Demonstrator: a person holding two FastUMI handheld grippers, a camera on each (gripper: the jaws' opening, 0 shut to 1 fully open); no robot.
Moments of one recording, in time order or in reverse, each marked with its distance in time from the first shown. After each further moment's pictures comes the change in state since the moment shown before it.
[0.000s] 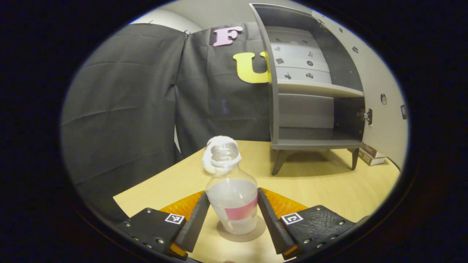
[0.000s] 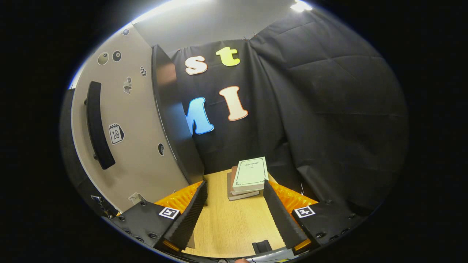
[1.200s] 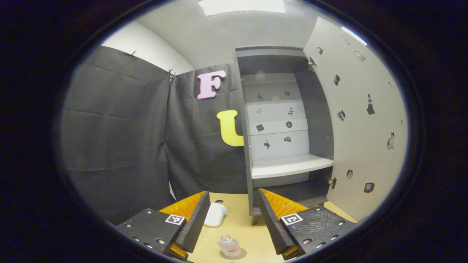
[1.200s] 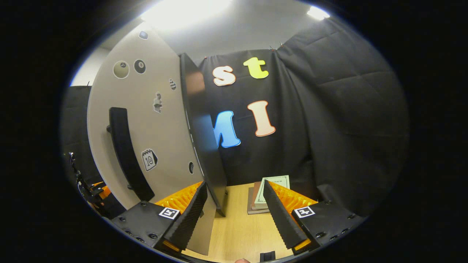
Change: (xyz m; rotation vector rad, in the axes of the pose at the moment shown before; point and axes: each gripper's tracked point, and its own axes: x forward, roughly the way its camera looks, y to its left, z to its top) left arm -0.123 -0.036 0.259 0.076 -0.286 -0.123; right arm 0.000 0.073 0.060 -0.105 -0.082 0.214
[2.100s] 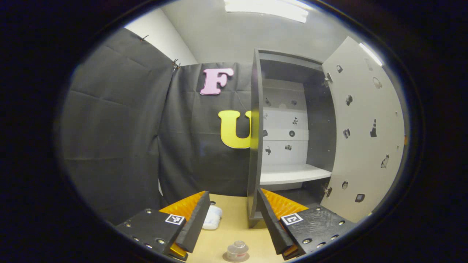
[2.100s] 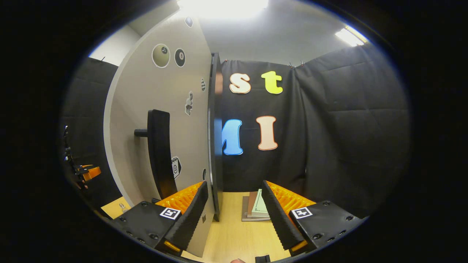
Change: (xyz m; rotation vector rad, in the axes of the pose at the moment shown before) left arm 0.023 0.089 -0.007 -0.134 -0.005 -0.075; right arm 0.001 0.070 0.020 -0.176 -0.039 -0.077
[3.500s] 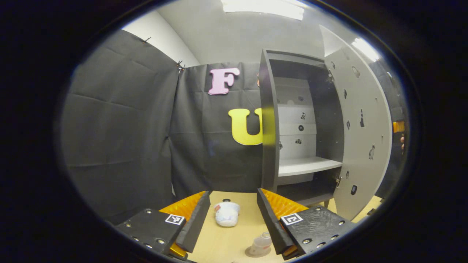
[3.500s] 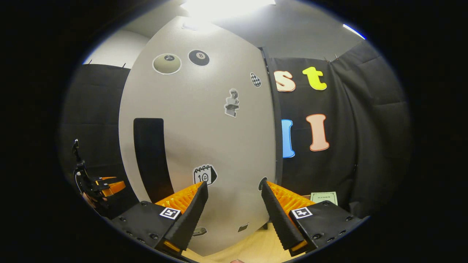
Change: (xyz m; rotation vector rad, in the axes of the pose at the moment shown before) left arm -0.031 0.063 -0.009 0.058 0.012 0.058; right arm 0.042 0.151 0.006 0.052 -0.027 0.311
